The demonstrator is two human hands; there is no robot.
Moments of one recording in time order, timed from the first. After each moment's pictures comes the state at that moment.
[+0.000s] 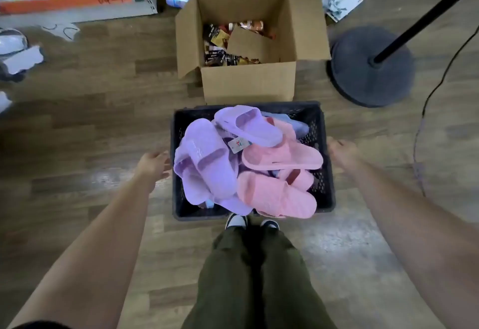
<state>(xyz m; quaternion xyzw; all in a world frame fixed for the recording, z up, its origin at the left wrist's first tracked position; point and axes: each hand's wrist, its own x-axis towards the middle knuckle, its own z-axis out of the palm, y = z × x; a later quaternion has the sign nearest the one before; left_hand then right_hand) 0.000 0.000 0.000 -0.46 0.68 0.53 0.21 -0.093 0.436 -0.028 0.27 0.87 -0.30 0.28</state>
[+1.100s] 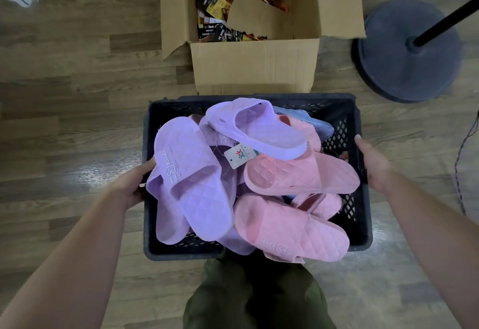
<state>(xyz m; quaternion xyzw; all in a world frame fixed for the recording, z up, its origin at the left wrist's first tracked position) -0.014 -0.048 -0.165 -0.49 0.54 0.61 0.30 -0.133 0.466 -0.159 0.39 0.69 -0.52 0.32</state>
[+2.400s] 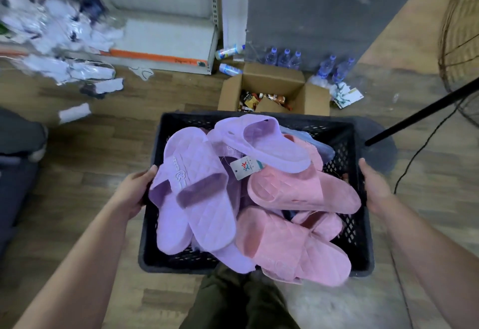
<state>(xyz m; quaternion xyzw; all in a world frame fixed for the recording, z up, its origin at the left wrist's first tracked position) 0.078 -0.040 0.256 -0.47 0.58 0.66 0.07 -0.118 0.436 0.239 0.27 0.72 -0.59 0.25</state>
